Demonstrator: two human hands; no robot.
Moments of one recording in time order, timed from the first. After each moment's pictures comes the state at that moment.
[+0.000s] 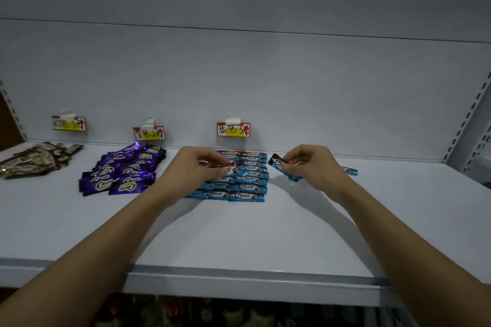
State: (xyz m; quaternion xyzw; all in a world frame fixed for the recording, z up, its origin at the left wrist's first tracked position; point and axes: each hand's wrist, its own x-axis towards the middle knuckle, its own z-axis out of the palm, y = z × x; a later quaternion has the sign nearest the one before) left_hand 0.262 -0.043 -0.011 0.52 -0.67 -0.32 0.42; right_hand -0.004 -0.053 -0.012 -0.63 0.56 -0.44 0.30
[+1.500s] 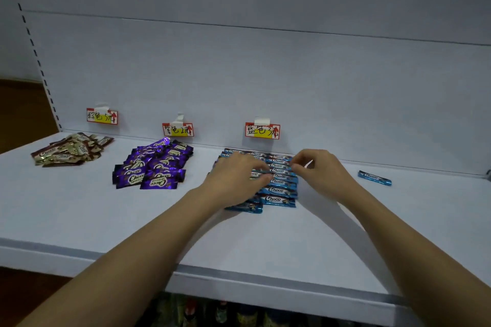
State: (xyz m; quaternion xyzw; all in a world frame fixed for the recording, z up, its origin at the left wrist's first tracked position) left_hand 0.253 -0.053 -0.024 0.54 -0.81 -0.03 0.21; right_hand 0.043 -0.077 -0.022 -0.74 0.57 -0.33 0.13
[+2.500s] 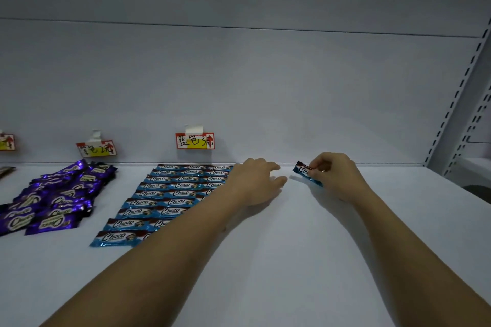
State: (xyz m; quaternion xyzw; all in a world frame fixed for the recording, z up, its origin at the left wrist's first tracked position) left_hand 0.084 -0.127 -0.029 0.51 -0.85 -0.05 0.13; right_hand -0.118 -0.103 -0.031 -0.61 0.68 -0.39 0.14
